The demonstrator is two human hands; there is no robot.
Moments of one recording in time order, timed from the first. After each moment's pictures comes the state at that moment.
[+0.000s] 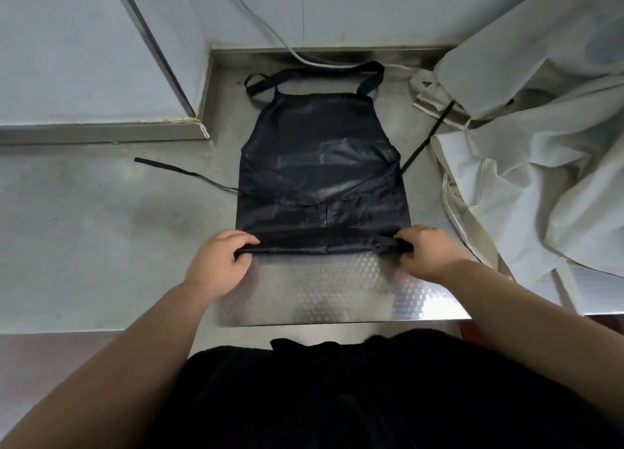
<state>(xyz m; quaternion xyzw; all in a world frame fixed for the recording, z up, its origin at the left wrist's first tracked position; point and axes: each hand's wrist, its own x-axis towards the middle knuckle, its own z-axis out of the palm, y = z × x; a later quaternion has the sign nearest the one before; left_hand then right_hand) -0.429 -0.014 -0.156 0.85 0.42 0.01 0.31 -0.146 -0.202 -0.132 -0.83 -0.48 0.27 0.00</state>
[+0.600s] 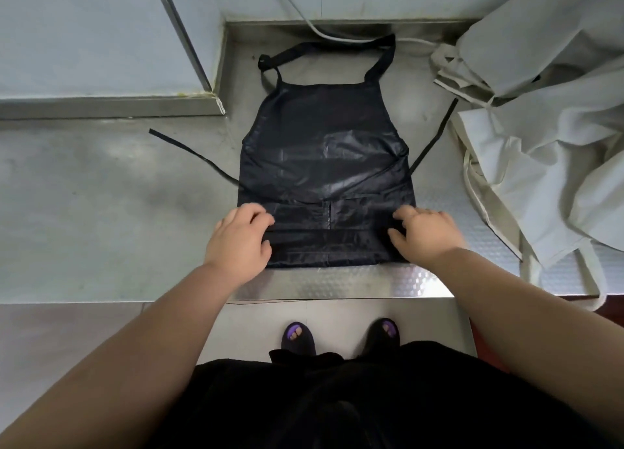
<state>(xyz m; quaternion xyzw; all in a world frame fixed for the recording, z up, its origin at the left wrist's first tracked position) -0.440 -0.032 -0.144 0.91 0.38 -0.03 0.14 -0.191 -0.189 -0.136 -0.86 -0.48 0.18 -0.04</state>
